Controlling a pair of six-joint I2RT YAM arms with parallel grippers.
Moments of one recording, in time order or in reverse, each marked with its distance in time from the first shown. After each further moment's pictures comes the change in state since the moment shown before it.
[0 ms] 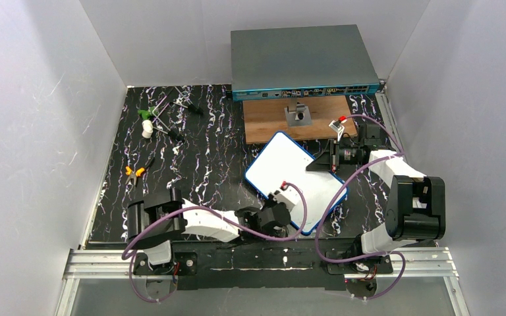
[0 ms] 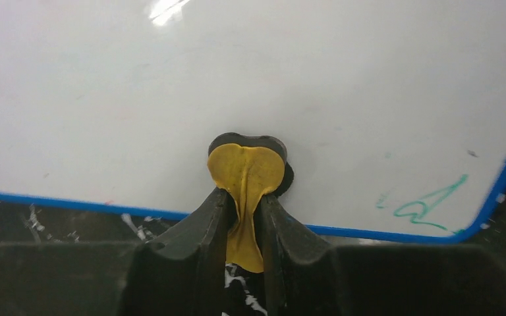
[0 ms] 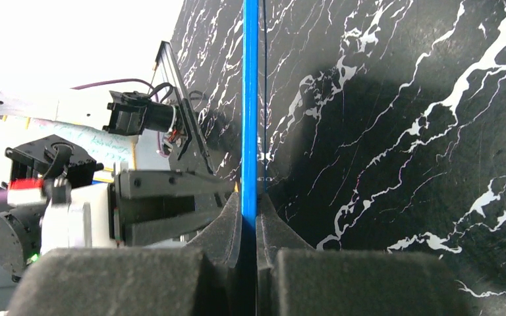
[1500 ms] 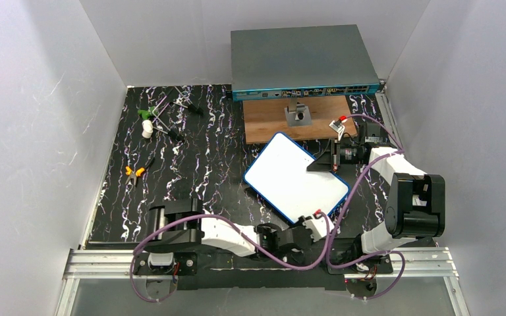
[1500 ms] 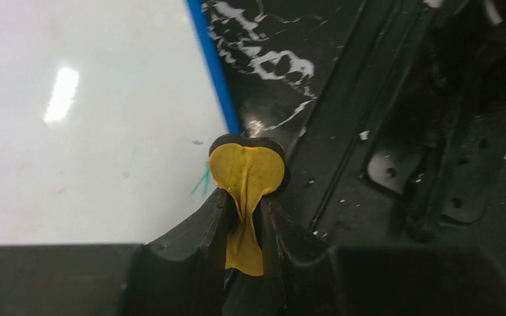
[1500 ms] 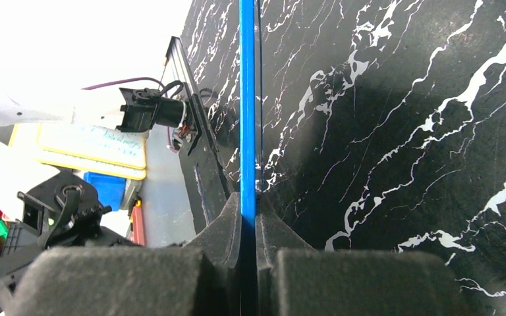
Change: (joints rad) left arm -0.177 0.128 0.135 0.059 0.229 0.146; right arm -0.007 0.022 0.036 -0.116 -0.018 -0.064
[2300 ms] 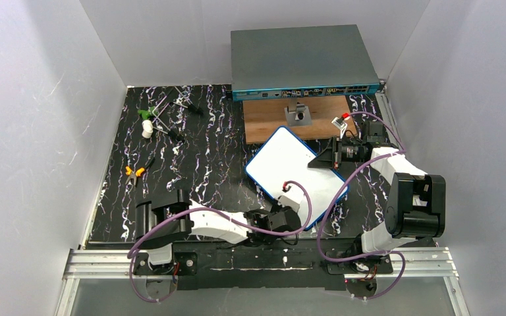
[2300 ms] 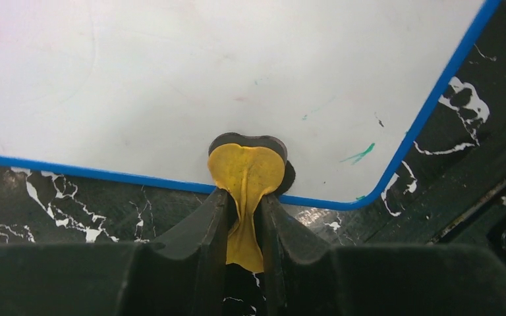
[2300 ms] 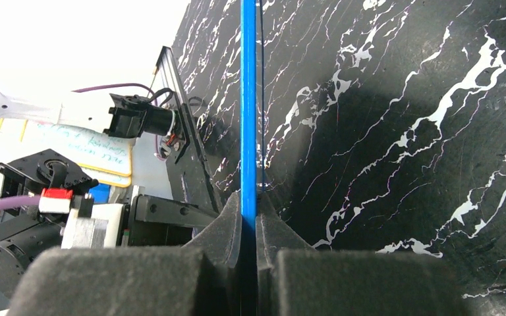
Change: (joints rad) left arm 0.124 -0.067 -0.039 -0.179 -0.167 -0.375; right arm -0.019 0.000 0.000 0.067 -0.003 0.006
